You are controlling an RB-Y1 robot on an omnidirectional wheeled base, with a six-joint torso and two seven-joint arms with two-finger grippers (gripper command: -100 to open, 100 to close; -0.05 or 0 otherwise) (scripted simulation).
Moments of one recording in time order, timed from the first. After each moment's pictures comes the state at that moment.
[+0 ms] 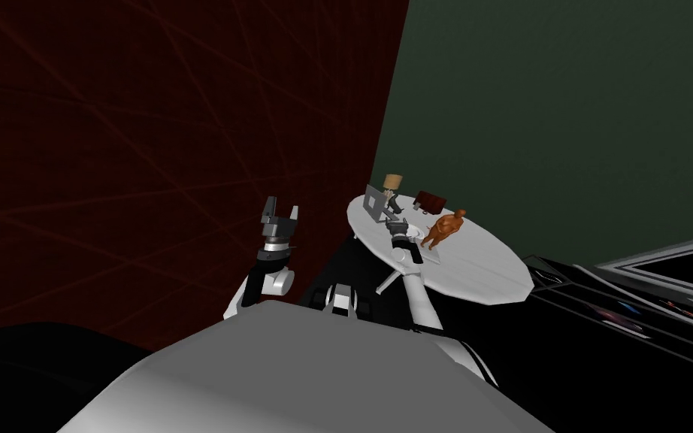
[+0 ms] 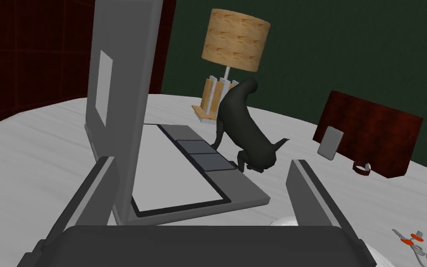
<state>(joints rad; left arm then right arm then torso) 0.45 0.03 -0.04 -2.30 0.01 -0.50 0.15 -0.24 -0.20 -0.06 -1.46 -0.79 -0.11 -0.76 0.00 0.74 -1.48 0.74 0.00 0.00</state>
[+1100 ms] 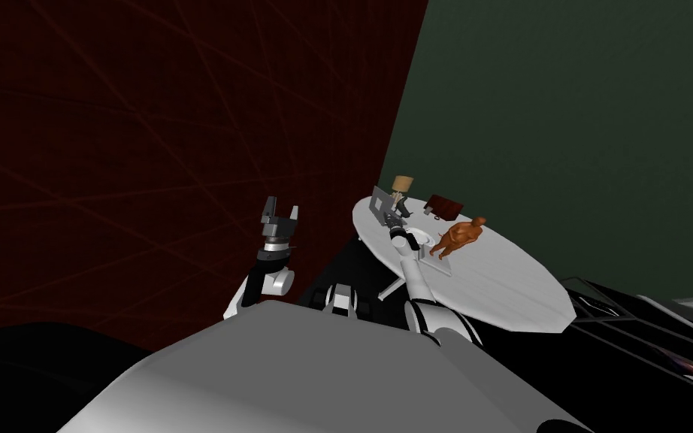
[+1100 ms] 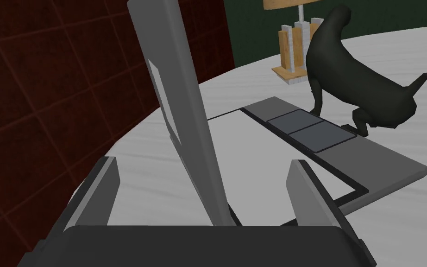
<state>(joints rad) 0.45 0.03 -0.04 -2.30 0.01 -0.50 0.15 -0.46 -0.22 -0.10 -1.19 -1.01 -0.01 -1.01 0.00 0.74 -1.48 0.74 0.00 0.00</state>
